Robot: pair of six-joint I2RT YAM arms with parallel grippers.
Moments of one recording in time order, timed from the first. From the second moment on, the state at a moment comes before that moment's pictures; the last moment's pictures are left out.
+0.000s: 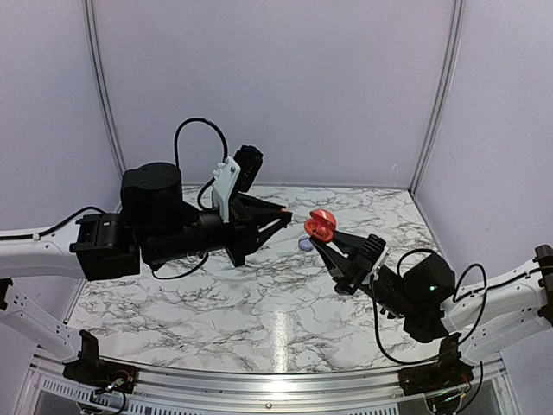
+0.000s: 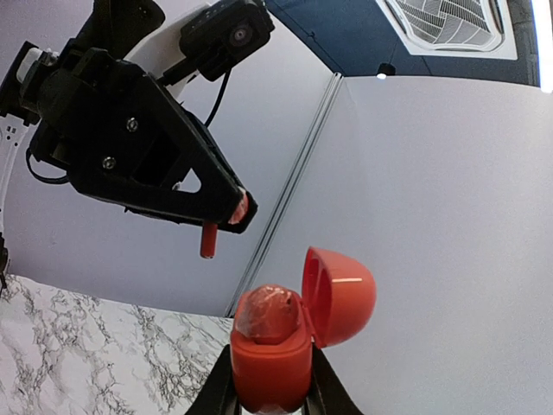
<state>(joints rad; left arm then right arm) -1.26 1.30 1.16 0.04 -0.13 -0.09 1.17 1.19 0.39 1.23 0.10 -0.51</state>
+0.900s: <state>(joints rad) -1.29 1.37 1.24 0.05 -0.20 -0.06 1.18 1.24 0.44 1.20 0.15 -0.50</state>
